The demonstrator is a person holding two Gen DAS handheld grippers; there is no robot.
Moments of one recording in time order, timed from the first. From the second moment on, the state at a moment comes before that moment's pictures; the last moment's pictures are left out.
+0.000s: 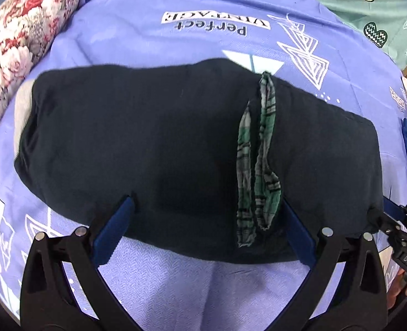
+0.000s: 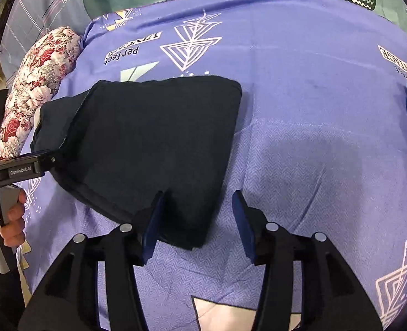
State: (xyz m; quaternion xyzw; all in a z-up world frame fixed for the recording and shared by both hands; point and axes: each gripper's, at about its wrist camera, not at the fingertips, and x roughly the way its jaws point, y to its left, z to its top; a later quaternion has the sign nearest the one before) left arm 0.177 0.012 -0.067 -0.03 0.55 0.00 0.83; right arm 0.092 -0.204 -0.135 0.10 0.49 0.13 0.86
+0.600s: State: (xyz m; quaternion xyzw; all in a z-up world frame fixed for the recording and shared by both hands) left arm 0.174 0.022 -0.064 -0.05 0.56 -0.02 0.83; right arm 0.072 -0.182 -0.108 0.08 0.44 0.21 0.87
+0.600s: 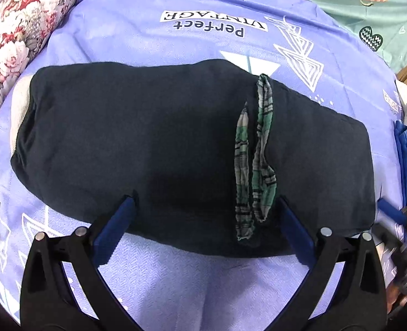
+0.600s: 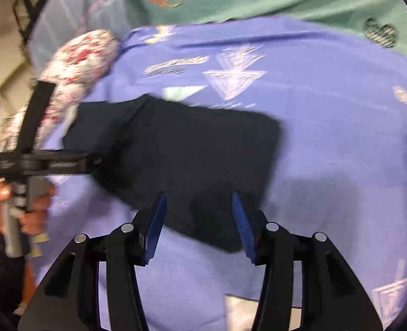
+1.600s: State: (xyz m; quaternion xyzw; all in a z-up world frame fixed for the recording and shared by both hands) left arm 0.183 0.021 -0.075 -0.08 0.55 -0.02 0.83; right arm 0.127 -0.184 -0.119 0.08 0.46 0.13 0.87
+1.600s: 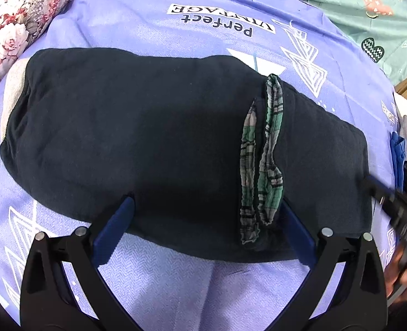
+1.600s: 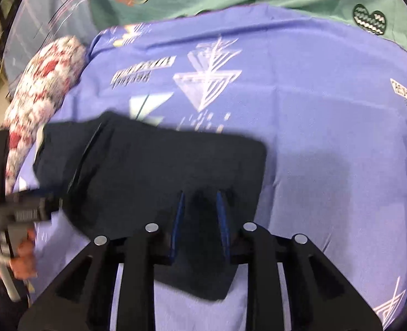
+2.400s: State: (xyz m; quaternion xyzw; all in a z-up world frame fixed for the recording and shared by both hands) left arm 0.181 0.018 -0.070 -0.05 0.55 0.01 0.83; right arm 0.110 -0.177 -0.130 0.07 0.44 0.18 0.88
